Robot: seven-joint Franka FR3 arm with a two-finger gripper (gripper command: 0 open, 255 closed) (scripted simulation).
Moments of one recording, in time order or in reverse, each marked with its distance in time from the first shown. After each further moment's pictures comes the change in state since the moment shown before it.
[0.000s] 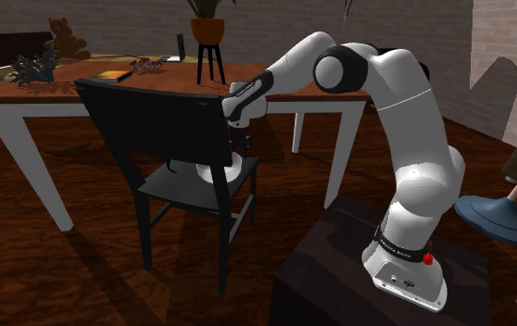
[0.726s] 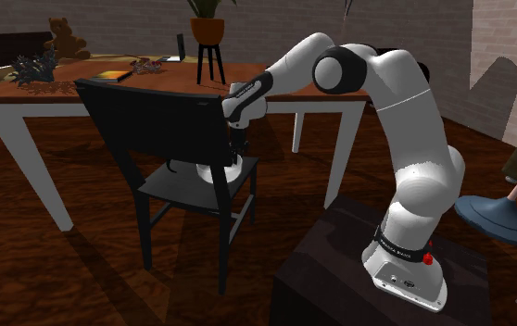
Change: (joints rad) arm 0.000 0.008 0.001 0.005 0.001 0.004 0.000
